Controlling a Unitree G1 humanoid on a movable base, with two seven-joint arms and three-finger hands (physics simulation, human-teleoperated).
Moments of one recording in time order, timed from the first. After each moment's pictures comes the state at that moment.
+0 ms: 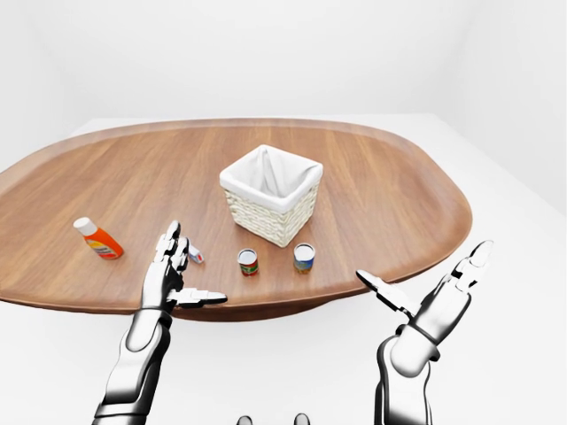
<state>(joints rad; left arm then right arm) 0.00 0.02 0.04 0.01 -0.02 -0.04 -0.04 0.16 0.04 -0.27 -0.31 -0.13 -0.04 -0.52</state>
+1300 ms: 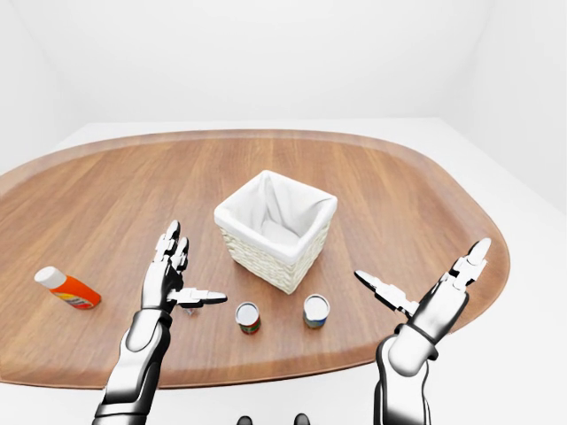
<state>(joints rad) 0.00 0.02 0.04 0.02 -0.02 -0.05 -0.04 0.16 0.04 -0.27 -0.30 -0.16 -0.05 -0.52</state>
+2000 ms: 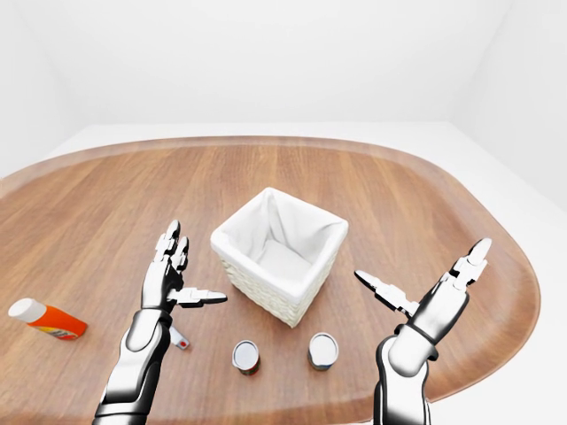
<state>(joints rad) 0.00 0.02 0.04 0.02 -0.02 -0.05 -0.04 0.16 0.04 -0.27 -0.30 -0.16 -0.05 -0.52</state>
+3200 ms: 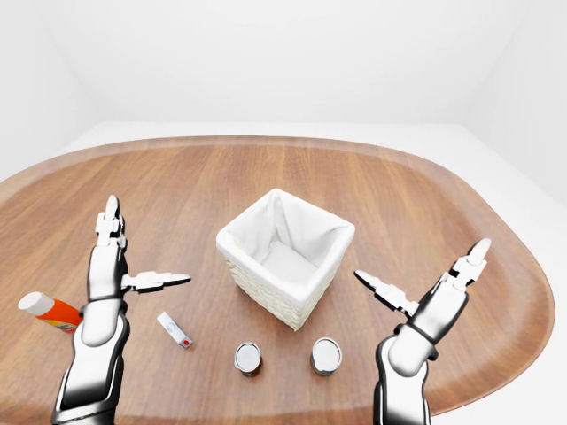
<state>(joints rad) -0.01 0.10 0.17 -0.20 0.25 0.04 0.07 0.16 0.04 -0.26 -0.30 -0.15 -0.06 -0.52</state>
